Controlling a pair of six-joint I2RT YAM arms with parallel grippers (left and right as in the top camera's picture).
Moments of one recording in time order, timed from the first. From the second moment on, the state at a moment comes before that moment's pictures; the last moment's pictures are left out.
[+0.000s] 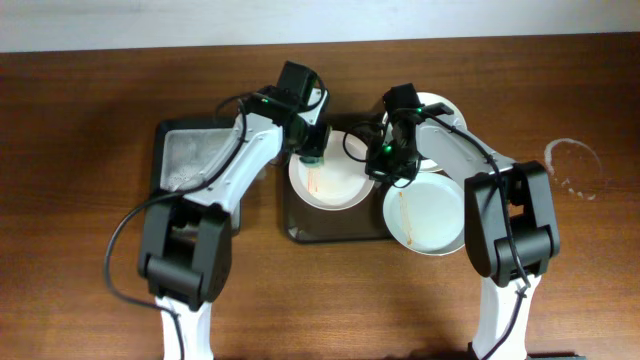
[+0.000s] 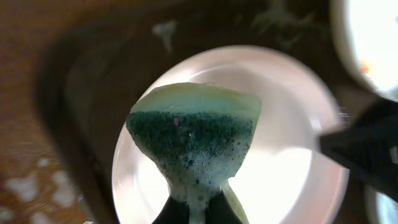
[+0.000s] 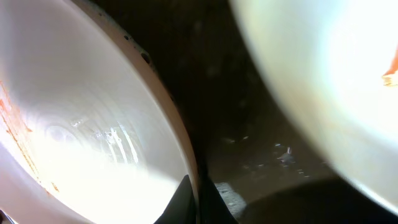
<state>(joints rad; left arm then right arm) -0.41 2.13 1.72 -0.77 0.16 -0.13 0.24 2.15 1.53 -0.82 -0.32 0.43</state>
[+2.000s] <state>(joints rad) -0.46 2.29 1.80 -0.94 0.25 -0.31 0.23 2.15 1.53 -0.79 -0.31 0.41</state>
